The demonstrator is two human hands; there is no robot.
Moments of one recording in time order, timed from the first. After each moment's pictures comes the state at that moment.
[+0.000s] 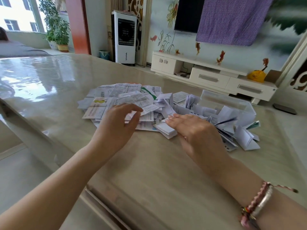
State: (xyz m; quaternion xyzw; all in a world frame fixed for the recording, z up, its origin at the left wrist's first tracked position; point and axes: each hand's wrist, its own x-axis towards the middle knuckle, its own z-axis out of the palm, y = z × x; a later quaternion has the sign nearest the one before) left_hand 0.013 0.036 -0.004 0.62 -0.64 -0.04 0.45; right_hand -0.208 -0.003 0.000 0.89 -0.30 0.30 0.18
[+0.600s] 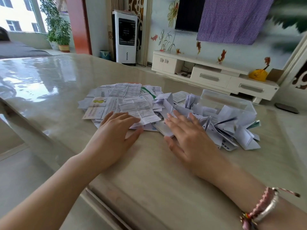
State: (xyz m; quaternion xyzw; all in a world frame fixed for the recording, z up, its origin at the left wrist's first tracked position) left_hand 0.026 0.042 -0.022 0.61 -0.73 0.07 0.30; right_hand -0.203 0.009 -0.006 0.91 -0.36 0.20 0.10
